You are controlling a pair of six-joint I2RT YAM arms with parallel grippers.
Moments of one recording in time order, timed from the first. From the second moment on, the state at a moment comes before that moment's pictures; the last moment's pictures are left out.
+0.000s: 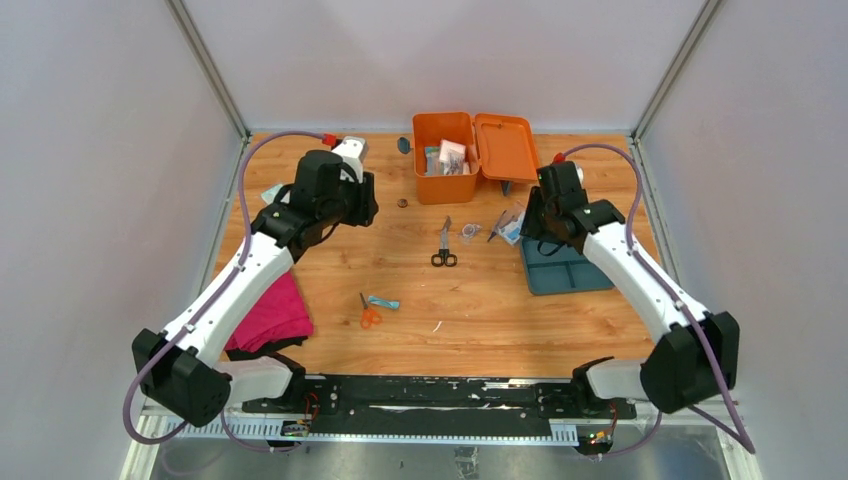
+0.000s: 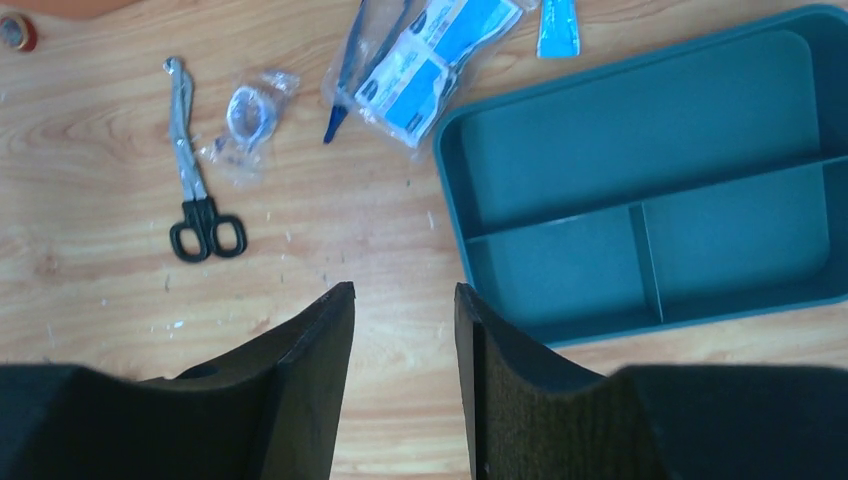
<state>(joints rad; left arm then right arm) -0.45 1.23 1.18 -0.51 -0.01 -0.17 0.37 1.27 1.11 -0.71 0.19 0.50</state>
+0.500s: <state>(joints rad) -0.45 1.20 1.15 -0.51 -0.06 -0.14 0.24 1.73 1.33 -0.64 0.09 0.40</state>
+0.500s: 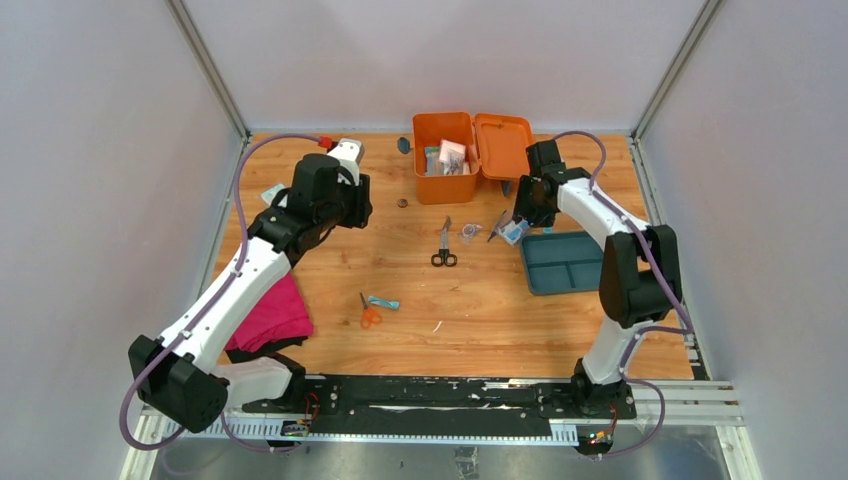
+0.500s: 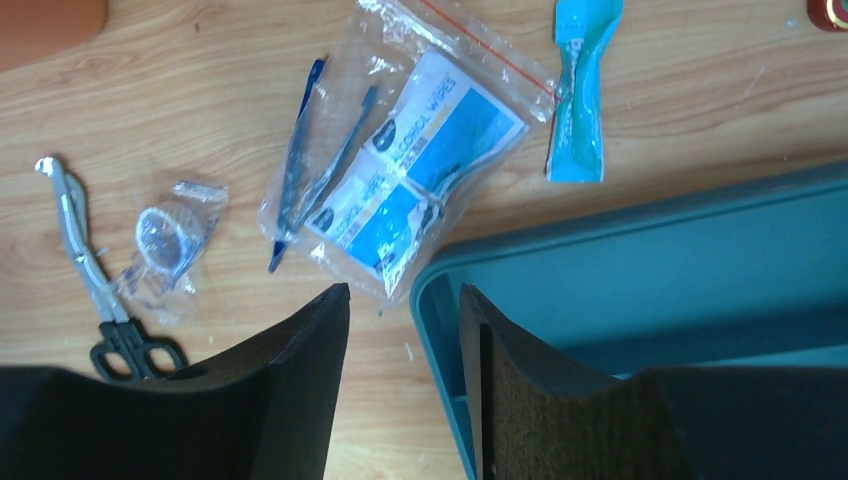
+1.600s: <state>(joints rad) -0.45 1.19 1.14 -0.51 -0.10 -0.12 0.16 2.01 1.47 -0.64 0.04 0.37</state>
